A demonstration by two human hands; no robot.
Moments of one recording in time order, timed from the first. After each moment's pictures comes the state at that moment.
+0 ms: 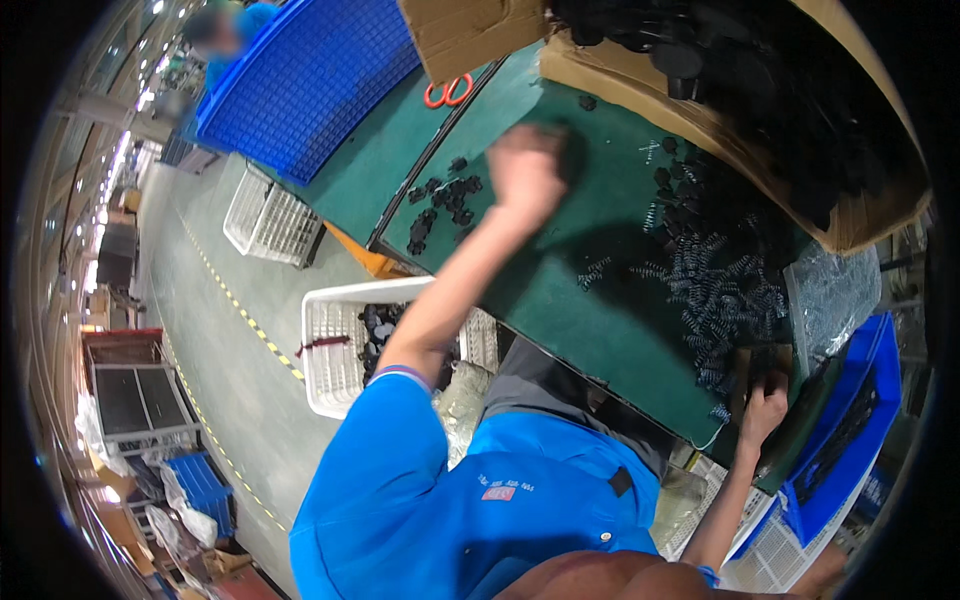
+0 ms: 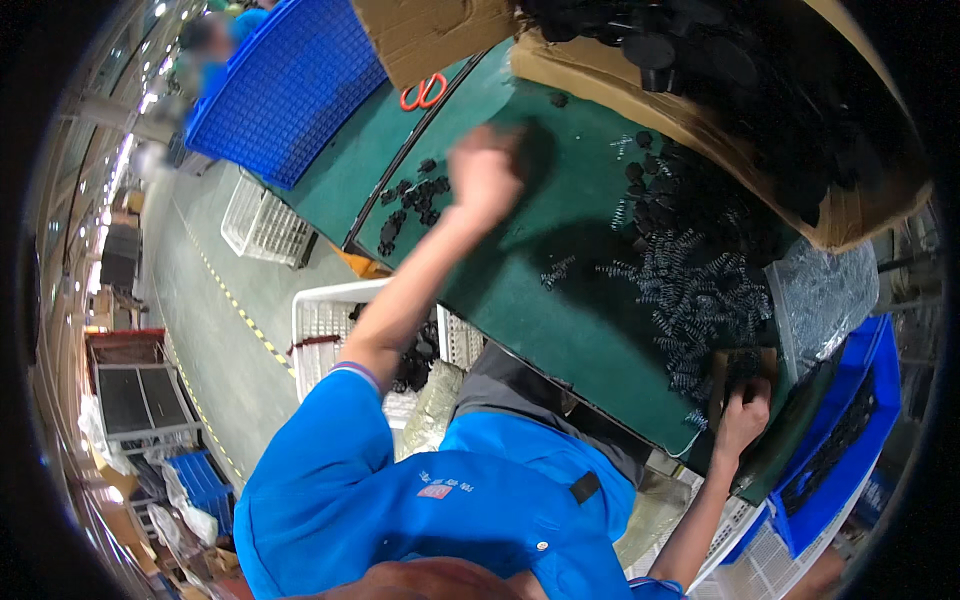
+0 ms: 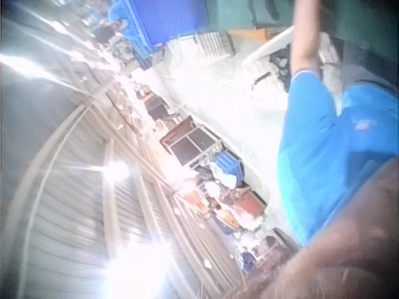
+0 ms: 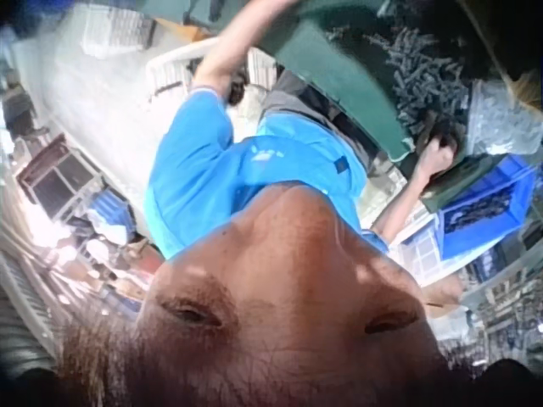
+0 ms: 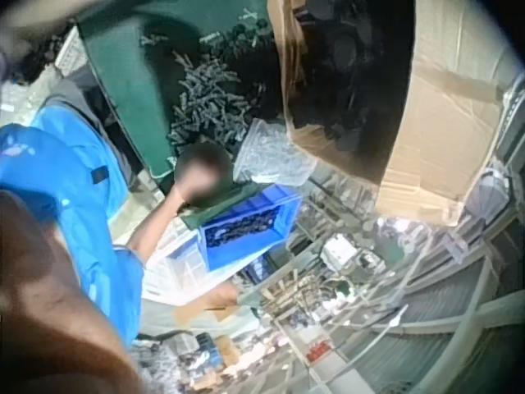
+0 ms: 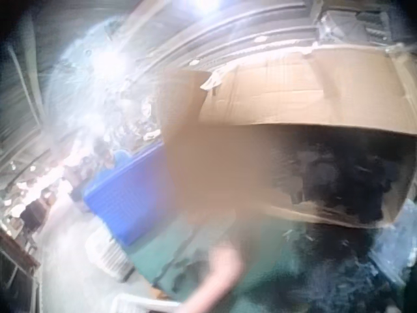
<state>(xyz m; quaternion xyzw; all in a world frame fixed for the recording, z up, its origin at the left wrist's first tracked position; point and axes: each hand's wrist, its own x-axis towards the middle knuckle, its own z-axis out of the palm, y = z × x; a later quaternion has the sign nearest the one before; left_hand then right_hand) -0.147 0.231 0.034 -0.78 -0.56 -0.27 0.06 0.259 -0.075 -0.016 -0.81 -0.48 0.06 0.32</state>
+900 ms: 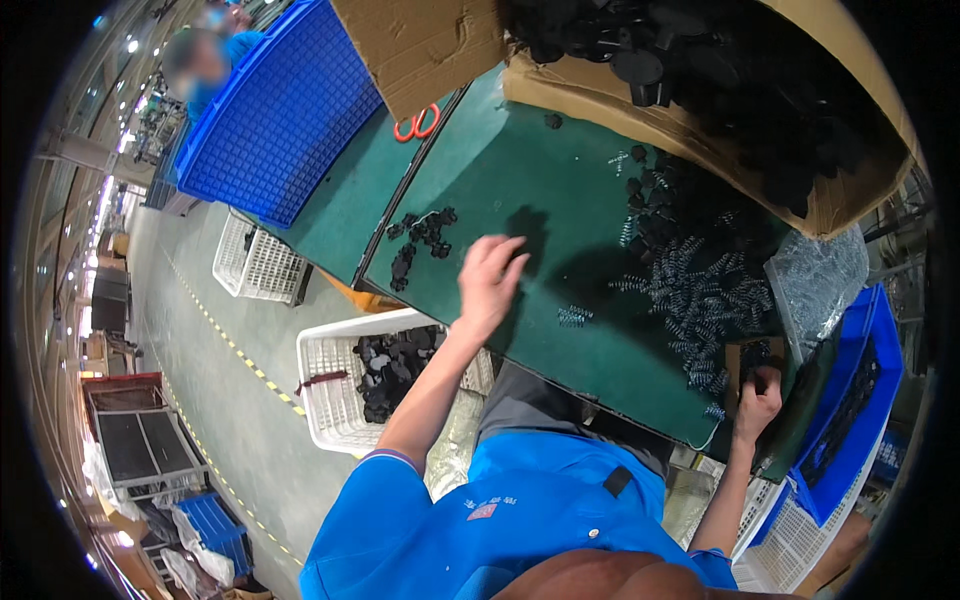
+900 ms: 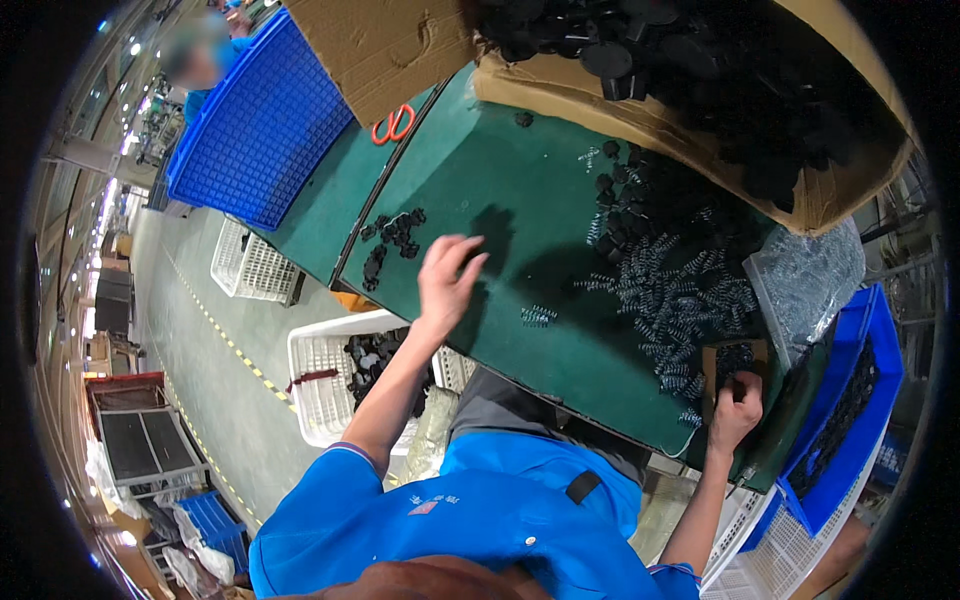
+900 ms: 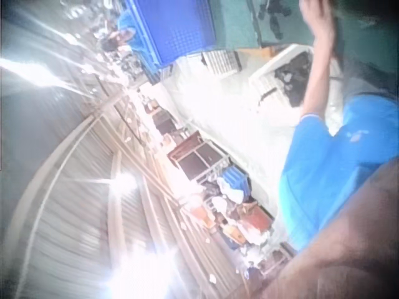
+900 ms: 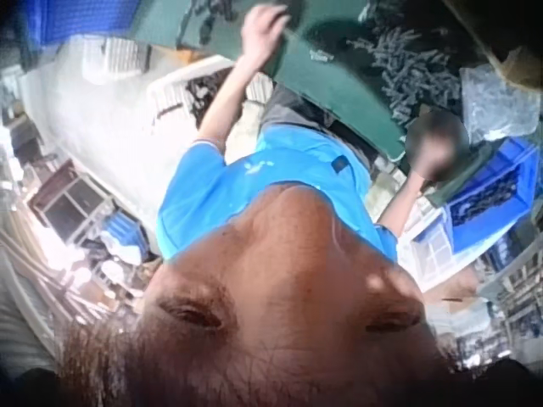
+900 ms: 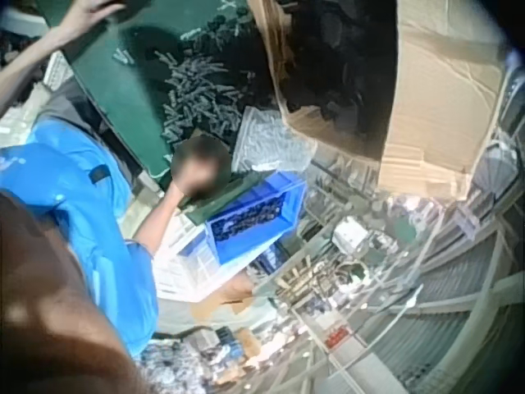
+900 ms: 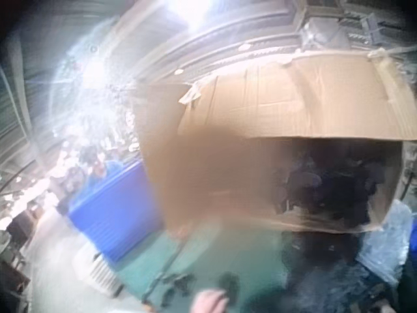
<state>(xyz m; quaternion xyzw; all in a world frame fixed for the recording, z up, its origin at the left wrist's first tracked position) -0.180 0.127 0.003 -0.72 -0.54 -0.42 -0.10 0.247 -0.067 -0.010 -0.78 -0.49 0.06 0.39</state>
